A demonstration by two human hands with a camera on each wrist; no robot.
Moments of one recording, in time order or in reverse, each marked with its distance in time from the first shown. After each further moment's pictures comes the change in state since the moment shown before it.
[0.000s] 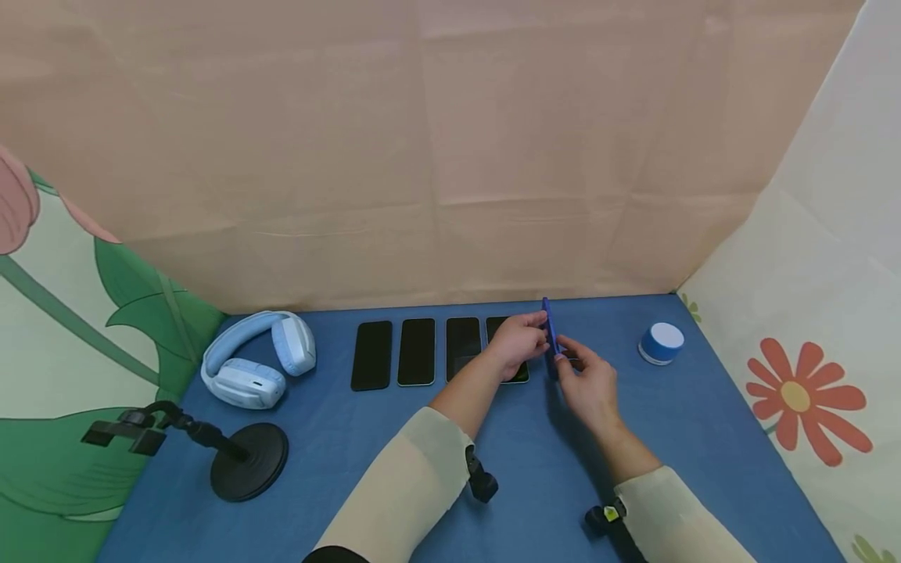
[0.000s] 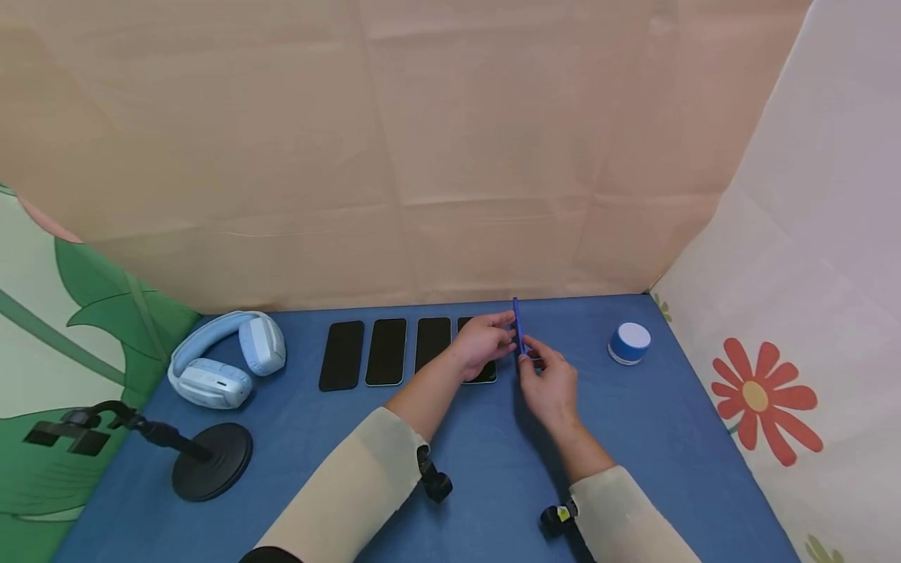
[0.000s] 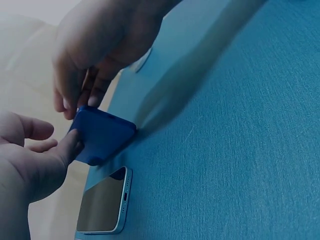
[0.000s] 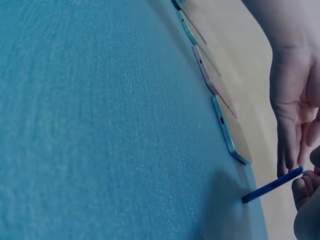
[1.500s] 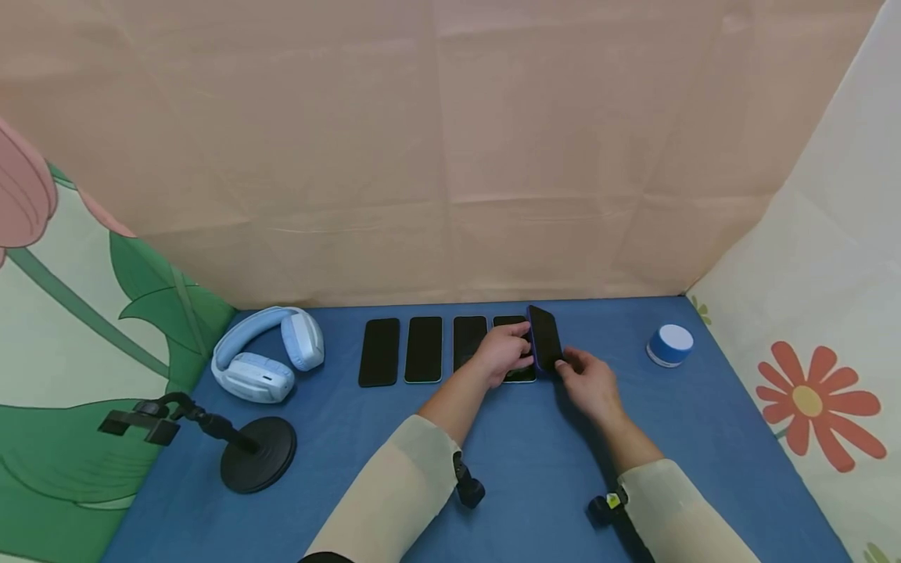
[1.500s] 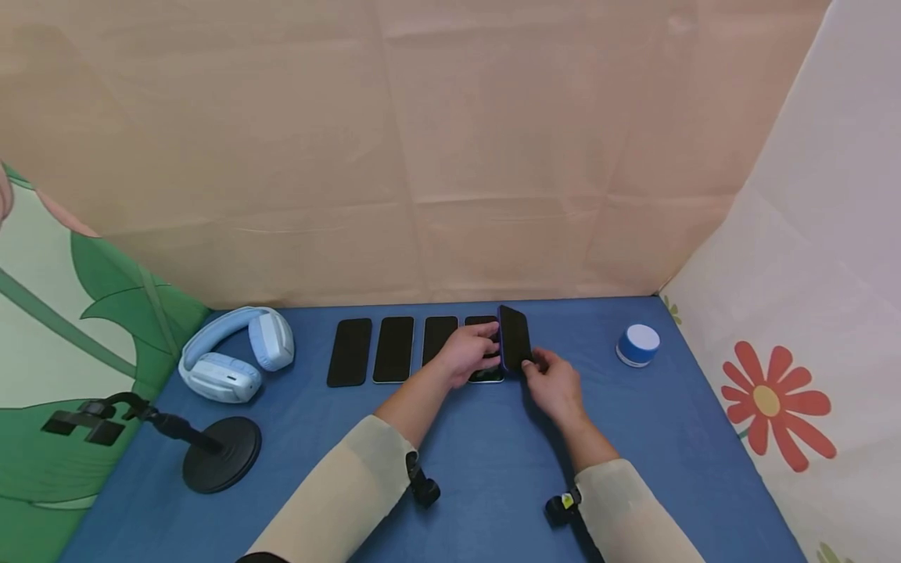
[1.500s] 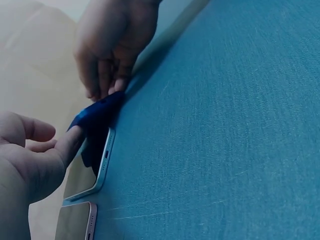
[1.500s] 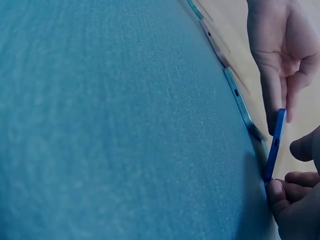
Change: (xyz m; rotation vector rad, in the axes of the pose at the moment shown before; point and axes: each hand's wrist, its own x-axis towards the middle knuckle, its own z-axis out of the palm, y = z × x) left_hand -0.011 -0.021 -0.035 -0.016 0.035 -0.025; right_hand 0.012 0.020 0.004 -0.101 -0.317 0.231
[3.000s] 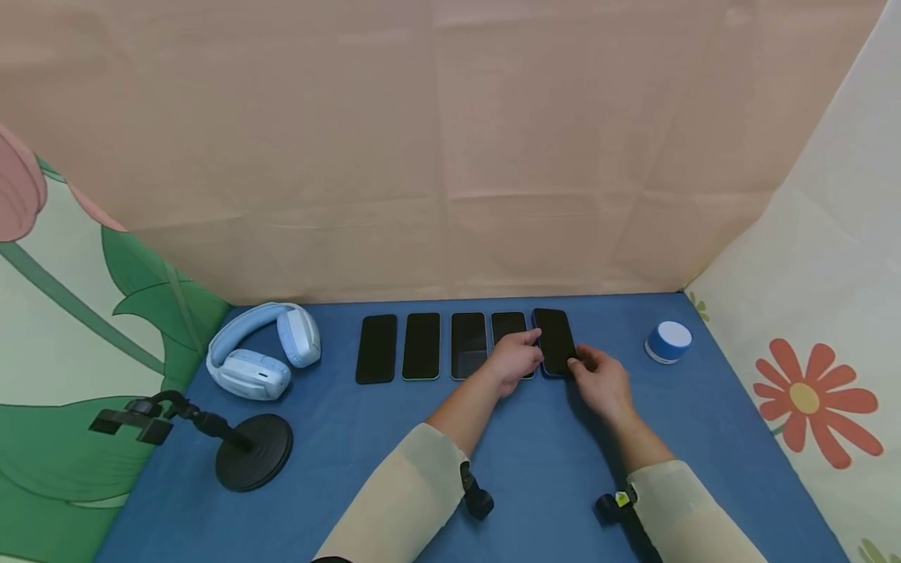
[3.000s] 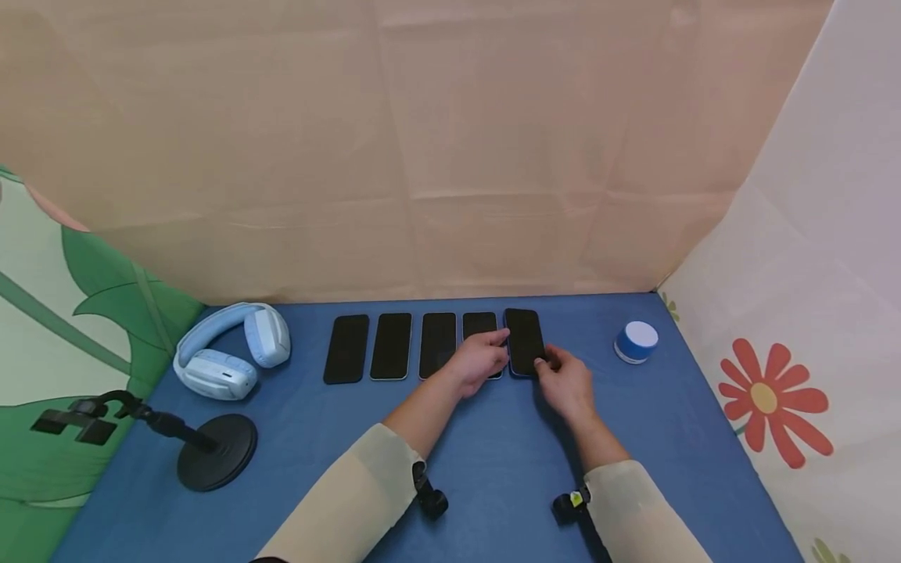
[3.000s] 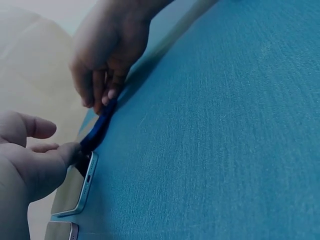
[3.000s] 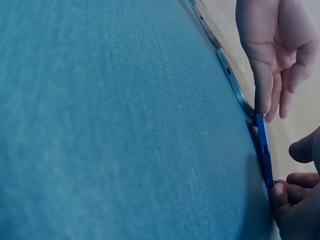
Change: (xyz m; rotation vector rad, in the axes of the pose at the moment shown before) left_hand -0.006 -0.014 0.018 0.089 -0.048 0.015; right_hand 0.000 0.014 -0.013 -0.021 0.048 0.046
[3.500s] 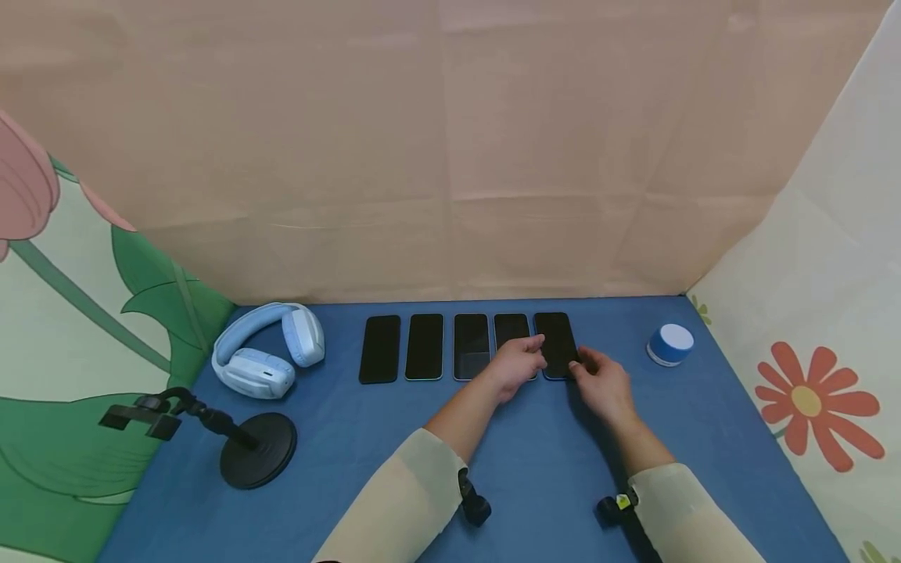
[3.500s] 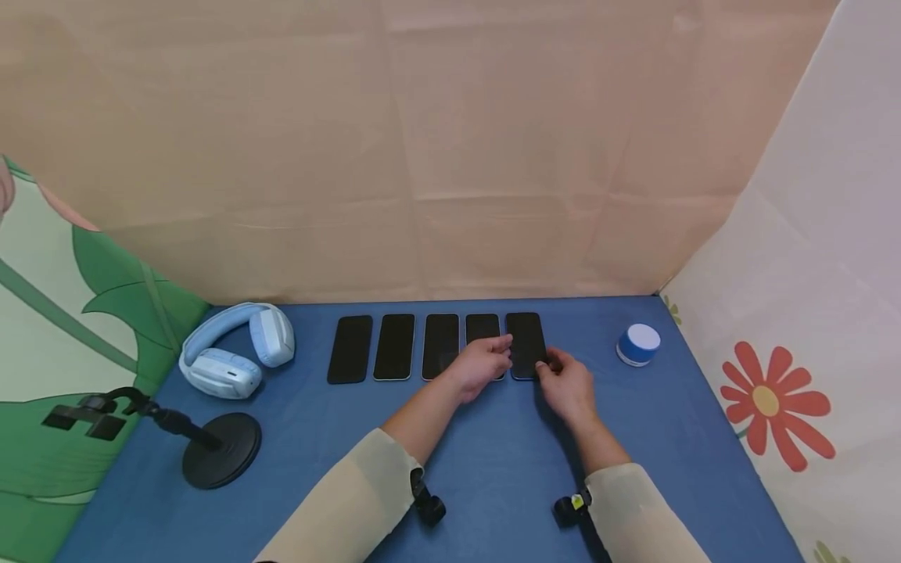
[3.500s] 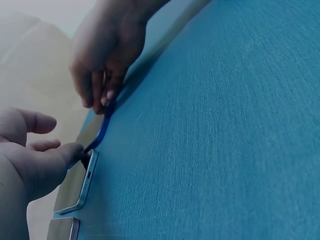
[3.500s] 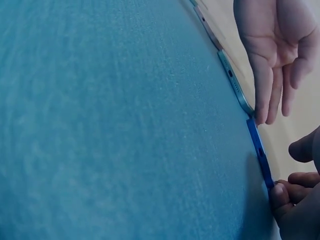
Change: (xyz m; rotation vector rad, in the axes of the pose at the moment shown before) left_hand -0.009 -0.004 -0.001 0.084 -0.022 0.052; right_hand -0.002 -0.002 0.001 -0.002 0.005 -0.008
